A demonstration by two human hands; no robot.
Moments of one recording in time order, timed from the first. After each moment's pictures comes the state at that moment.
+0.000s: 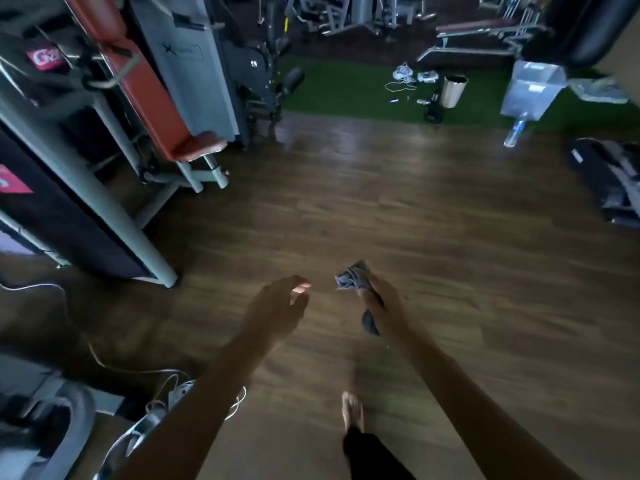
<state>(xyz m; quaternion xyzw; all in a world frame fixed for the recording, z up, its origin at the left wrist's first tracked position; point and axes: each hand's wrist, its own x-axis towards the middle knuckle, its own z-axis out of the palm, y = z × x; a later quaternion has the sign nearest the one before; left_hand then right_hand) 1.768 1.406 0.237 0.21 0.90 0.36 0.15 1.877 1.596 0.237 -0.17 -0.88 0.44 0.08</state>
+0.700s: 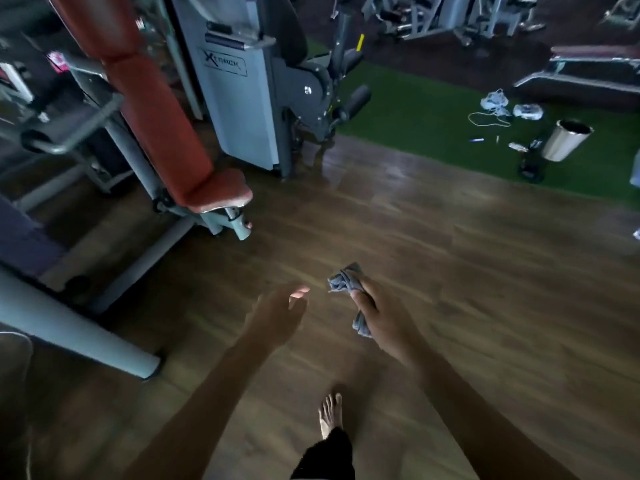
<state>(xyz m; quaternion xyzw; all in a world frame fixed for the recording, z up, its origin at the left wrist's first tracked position) 1.126 1.634 0.212 0.08 0.91 0.38 0.13 1.183 1.829 0.221 -0.06 -0.88 0.47 0.01</state>
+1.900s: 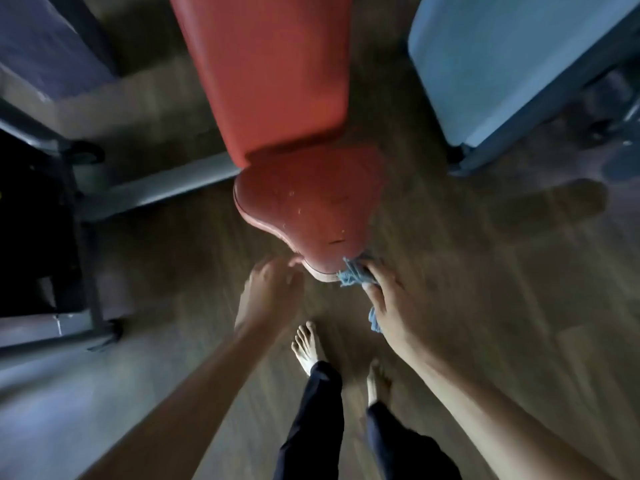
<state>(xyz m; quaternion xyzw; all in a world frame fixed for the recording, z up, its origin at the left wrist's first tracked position) 0.350 1.508 -0.125 -0.34 0.85 0.39 0.05 0.274 1.688 -0.140 0.21 -0.89 0.34 -0.20</state>
